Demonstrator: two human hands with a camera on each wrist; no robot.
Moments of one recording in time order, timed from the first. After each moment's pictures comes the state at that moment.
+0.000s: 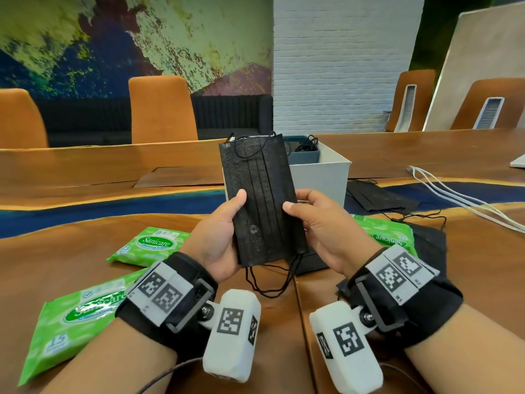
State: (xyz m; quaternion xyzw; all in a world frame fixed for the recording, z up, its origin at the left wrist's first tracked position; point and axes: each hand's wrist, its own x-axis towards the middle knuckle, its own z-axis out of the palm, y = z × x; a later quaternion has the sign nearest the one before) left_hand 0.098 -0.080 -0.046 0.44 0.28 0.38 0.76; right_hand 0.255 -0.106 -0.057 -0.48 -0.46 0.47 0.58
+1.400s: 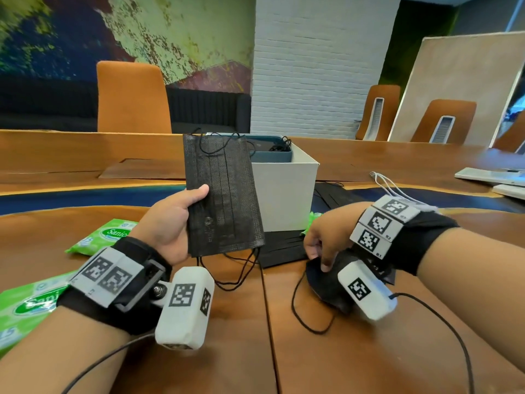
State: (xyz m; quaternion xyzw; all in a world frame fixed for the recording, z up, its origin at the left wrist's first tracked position) left_hand 0.081 -0.076 -0.037 0.45 0.32 0.42 0.72; right_hand 0.320 -0.112 -0.020 -0.68 -0.67 0.16 -0.26
